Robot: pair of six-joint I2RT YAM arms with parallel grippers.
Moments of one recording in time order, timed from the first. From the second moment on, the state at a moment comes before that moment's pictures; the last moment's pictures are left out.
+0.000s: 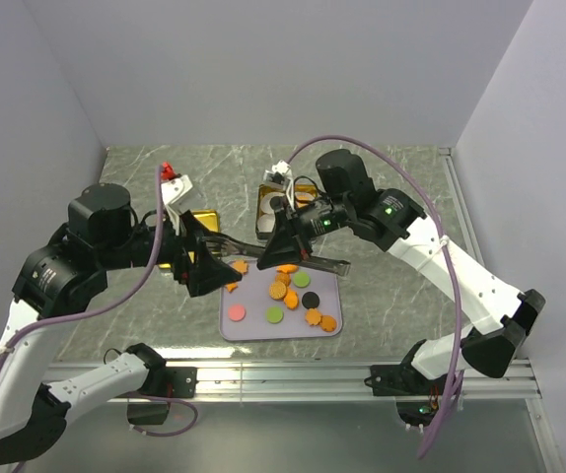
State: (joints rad) left arm -0.58 0.93 1.52 -0.96 0.62 -0.16; right arm 0.79 1.40 1.57 -0.71 -0.94 0.16
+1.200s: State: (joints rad) left arm -0.55 0.76 0.91 -0.82 -0.34 -0.65; right arm 0.73 1.46 1.21 -0.95 -0.38 0.34
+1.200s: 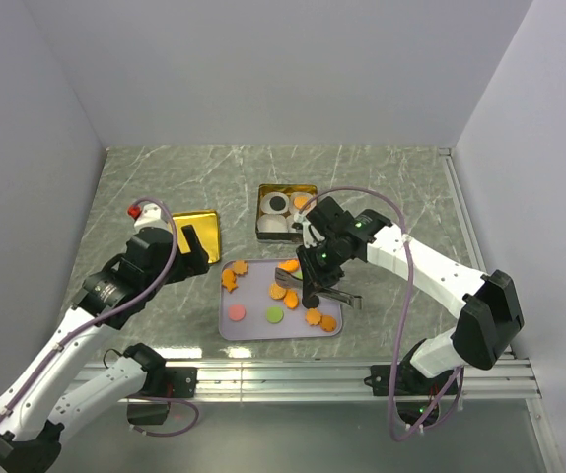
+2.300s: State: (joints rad) left arm -0.55 0.67 0.81 -0.71 -0.57 -0.51; right arm 0.83 1.60 1.26 -1.01 -0.22 0.36
